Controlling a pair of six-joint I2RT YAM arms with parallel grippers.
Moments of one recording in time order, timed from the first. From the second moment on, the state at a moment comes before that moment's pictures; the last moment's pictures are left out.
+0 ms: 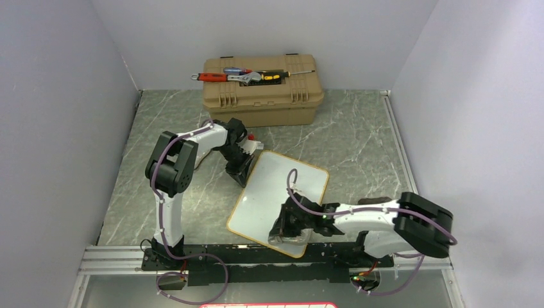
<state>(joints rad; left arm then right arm) -0.44 2.06 1.40 -0.91 0.53 0.17 1.14 1.28 0.37 0.05 -0.06 1.25</state>
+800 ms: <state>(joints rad) -0.42 2.03 1.39 -0.90 0.48 0.22 1.05 1.29 0.46 -0.06 -0.04 1.10</state>
